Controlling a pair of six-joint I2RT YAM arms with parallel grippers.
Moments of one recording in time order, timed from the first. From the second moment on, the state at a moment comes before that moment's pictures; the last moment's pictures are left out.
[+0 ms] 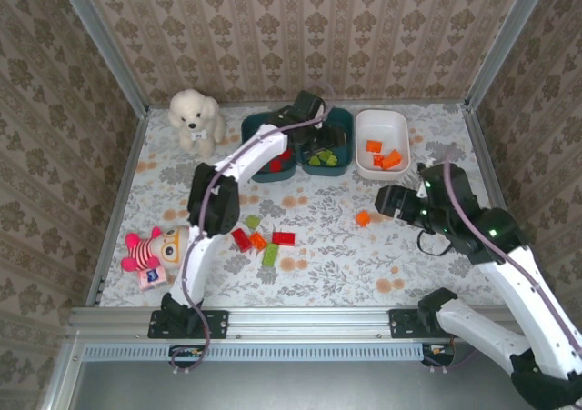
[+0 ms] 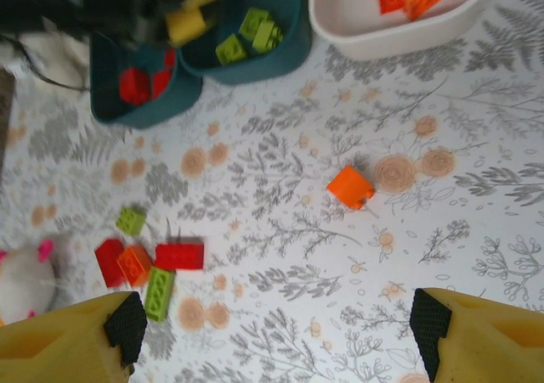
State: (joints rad) left arm -0.66 2.24 2.07 -0.66 0.32 -0.69; right arm 0.46 0.88 1.14 -1.06 0.03 0.65
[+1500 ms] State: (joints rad) left arm -0.30 0.44 0.85 -1.39 -0.10 -1.01; right arm 1.05 2.30 1.90 -0.99 0.02 0.15
